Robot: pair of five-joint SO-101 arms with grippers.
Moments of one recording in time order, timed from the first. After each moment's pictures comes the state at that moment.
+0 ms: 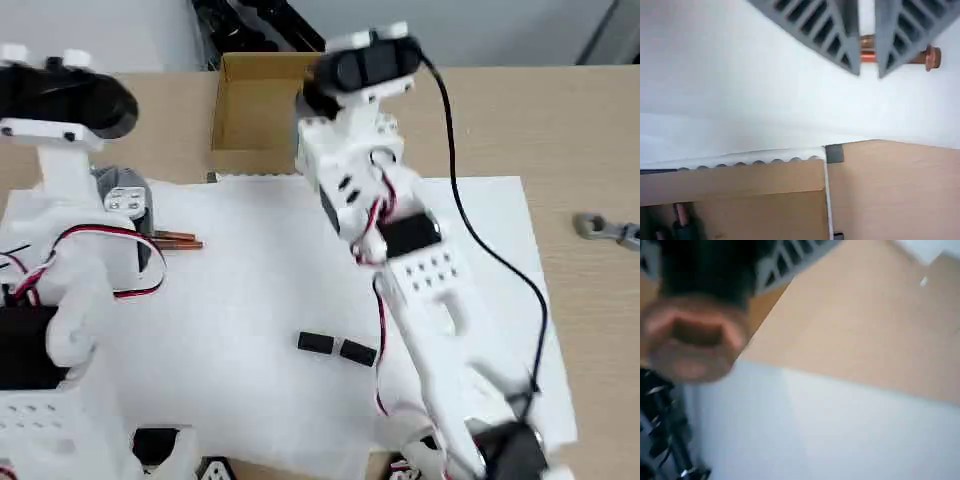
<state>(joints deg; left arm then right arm) -5.8 -38.1 -5.2 91.1 -0.7 -24.5 -14.5 17.4 15.6 -12.5</state>
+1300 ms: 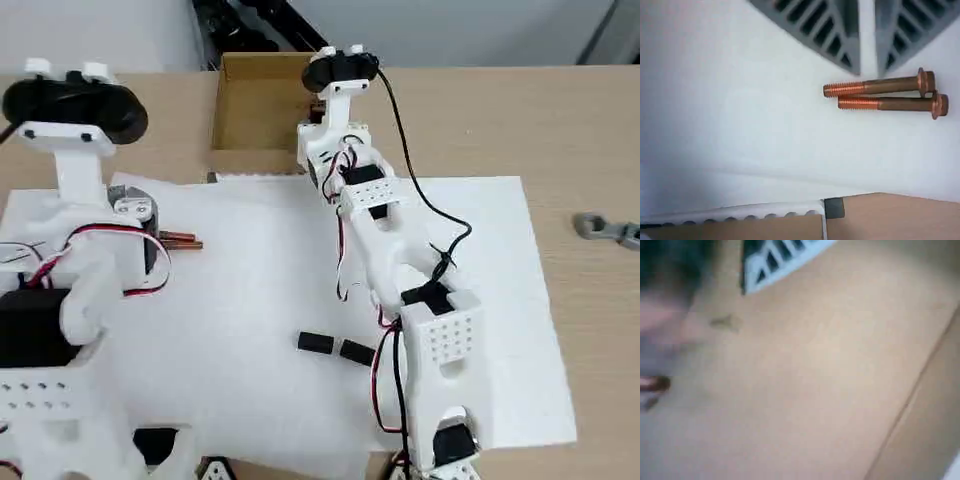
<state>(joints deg) -6.2 -38.4 1.6 91.7 -0.7 -20.9 38.1 -15.6 15.9 -12.6</state>
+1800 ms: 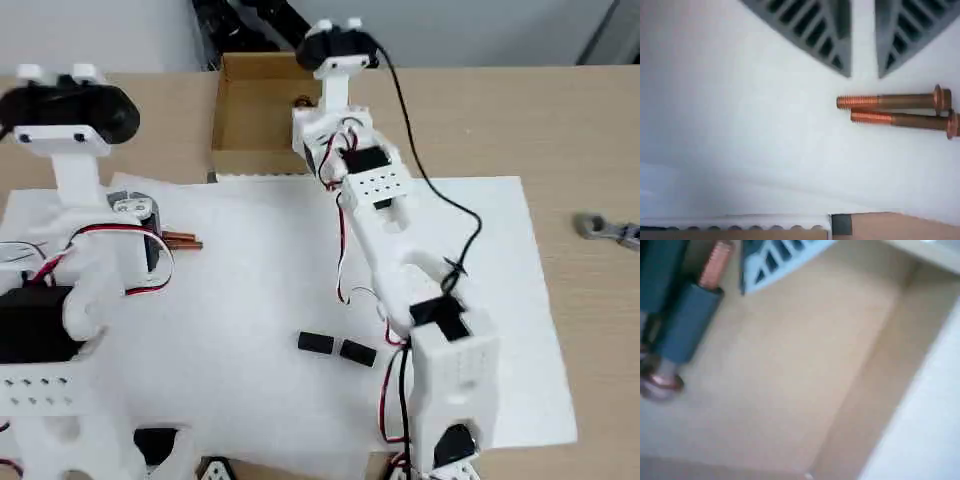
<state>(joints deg) -6.2 -38.4 3.6 91.7 4.1 -21.9 24.5 -16.2 30.8 -12.6</state>
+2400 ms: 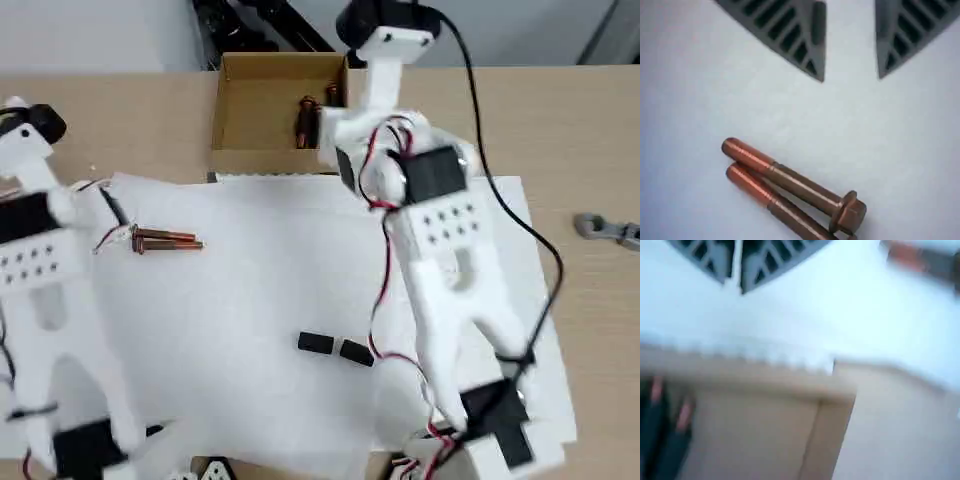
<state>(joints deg) -21.1 -12.2 3.5 91.3 23.9 -21.9 -8.4 -16.3 74.0 -19.3</state>
